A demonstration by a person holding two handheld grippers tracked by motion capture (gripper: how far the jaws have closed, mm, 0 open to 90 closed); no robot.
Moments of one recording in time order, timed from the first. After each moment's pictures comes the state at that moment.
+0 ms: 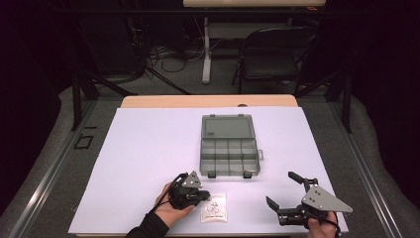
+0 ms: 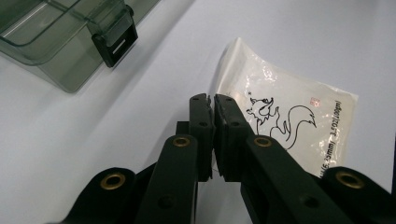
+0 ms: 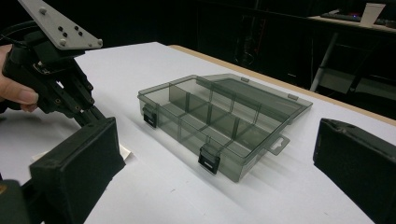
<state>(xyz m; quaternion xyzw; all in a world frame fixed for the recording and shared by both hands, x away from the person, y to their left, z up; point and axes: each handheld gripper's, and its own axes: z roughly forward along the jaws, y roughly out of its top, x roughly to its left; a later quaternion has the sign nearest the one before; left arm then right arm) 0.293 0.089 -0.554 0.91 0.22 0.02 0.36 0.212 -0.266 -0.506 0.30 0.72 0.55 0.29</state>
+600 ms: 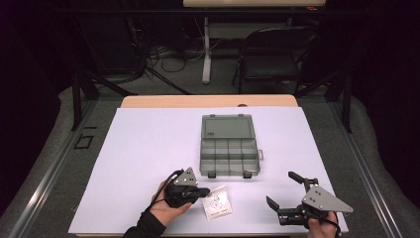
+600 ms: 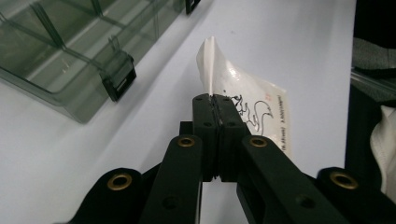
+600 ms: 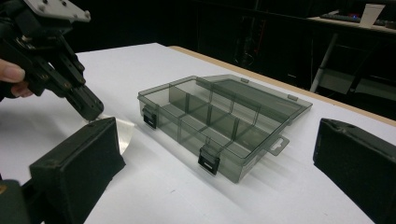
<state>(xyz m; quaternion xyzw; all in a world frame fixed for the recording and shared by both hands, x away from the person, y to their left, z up) 0.288 0.101 -0.525 0.89 0.20 0.03 0.41 0.211 -0.267 -0.506 0.30 0.72 0.55 0.29</state>
